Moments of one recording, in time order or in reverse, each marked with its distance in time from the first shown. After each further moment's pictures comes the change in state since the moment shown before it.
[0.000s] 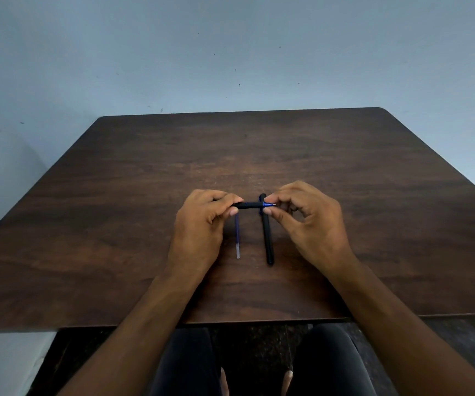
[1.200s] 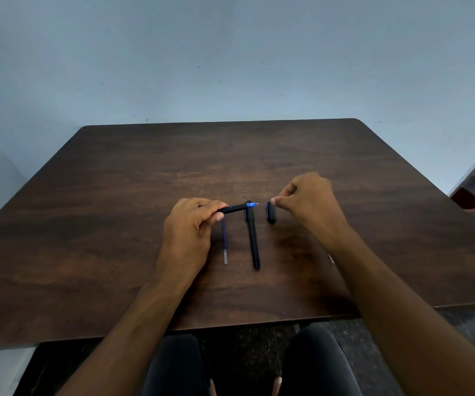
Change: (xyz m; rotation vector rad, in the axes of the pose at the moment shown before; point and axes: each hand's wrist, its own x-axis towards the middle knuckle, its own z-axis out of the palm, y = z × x) left_hand 0.001 0.000 -0.002 -0.019 -0.047 -0.078; right_hand 0.053 0.003 -0.026 -0.236 -0.249 0.705
